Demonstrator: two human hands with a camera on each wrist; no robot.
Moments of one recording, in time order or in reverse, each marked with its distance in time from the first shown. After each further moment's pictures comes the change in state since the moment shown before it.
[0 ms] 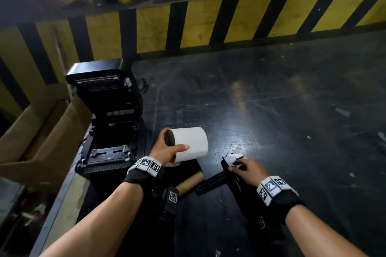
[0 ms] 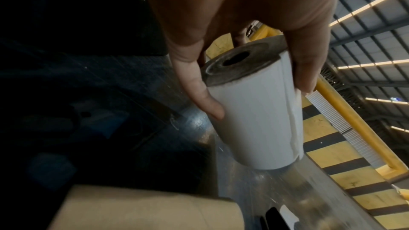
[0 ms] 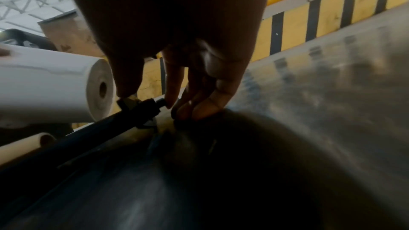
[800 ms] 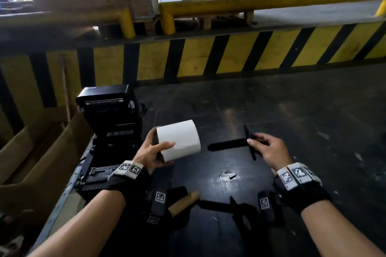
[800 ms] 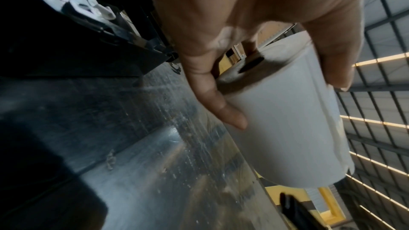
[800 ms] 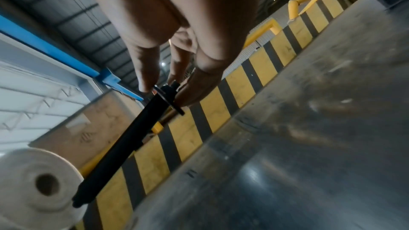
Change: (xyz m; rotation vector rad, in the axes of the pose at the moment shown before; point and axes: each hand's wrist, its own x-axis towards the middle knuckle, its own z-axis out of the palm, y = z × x) left_hand -0.035 0.048 -0.029 -0.232 -0.172 0.242; right_hand -0.023 -0.034 -0.108 0.614 0.536 -0.237
